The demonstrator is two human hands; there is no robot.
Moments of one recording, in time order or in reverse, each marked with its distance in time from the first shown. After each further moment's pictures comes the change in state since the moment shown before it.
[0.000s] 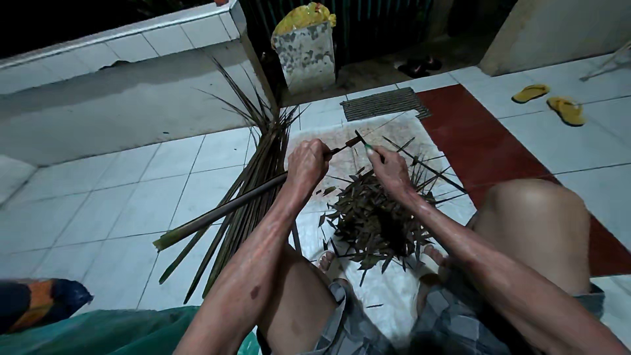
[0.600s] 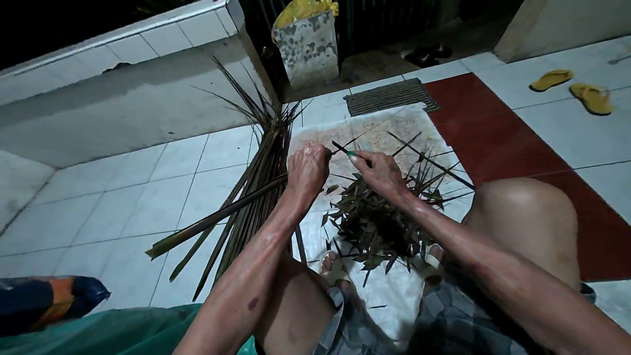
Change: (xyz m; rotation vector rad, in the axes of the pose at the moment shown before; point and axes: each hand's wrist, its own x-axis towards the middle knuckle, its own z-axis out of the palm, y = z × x) left_hand -0.018 0.011 0.009 0.077 0.152 0.113; right_hand 0.020 -0.007 0.009 -0.031 -0.162 -0.027
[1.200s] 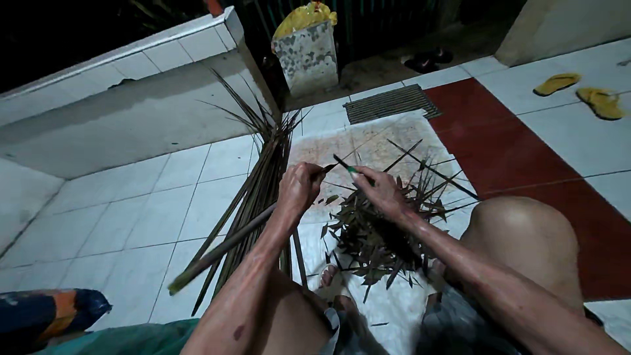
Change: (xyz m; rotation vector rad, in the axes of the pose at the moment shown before) left_hand 0.023 -0.015 0.008 -0.235 -0.106 -0.125; right_hand 0.008 0.040 0.003 0.189 0.036 -0.126
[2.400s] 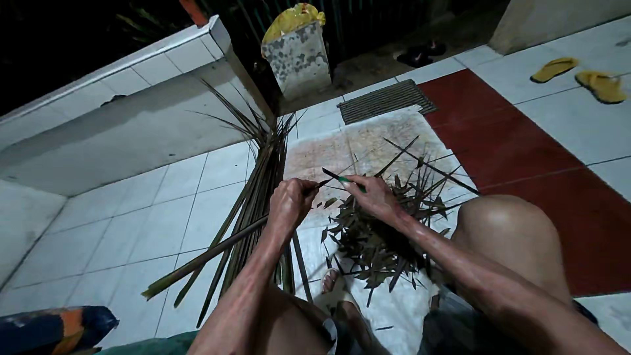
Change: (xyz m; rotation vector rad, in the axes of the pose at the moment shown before) left_hand 0.007 -0.004 0.008 0.075 -0.091 -0.078; right_hand 0.010 0.001 -0.005 -0.064 -0.107 0.078
